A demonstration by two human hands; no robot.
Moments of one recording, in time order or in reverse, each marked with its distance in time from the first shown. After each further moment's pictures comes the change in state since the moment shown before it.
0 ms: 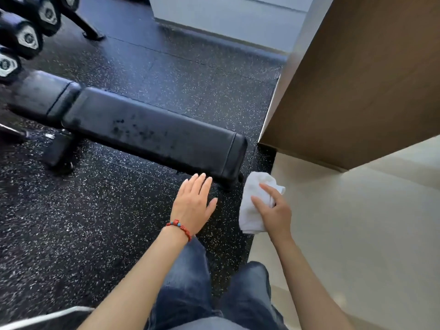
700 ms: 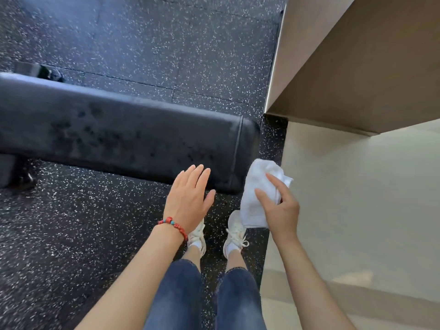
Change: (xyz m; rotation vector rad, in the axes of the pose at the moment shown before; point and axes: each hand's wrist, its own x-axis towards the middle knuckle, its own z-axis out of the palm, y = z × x) left_hand 0.157 -0.127 0.127 -0.047 -0.201 0.099; right_hand 0.151 0.048 0.133 0.063 0.147 0.226
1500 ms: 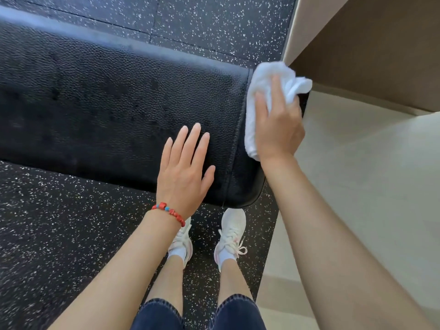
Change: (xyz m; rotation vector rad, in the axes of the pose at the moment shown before) left_hand 0.078 -0.045 0.183 0.057 0.117 -0.036; right_hand 0.204 0.075 0.121 -0.657 0.227 -0.359
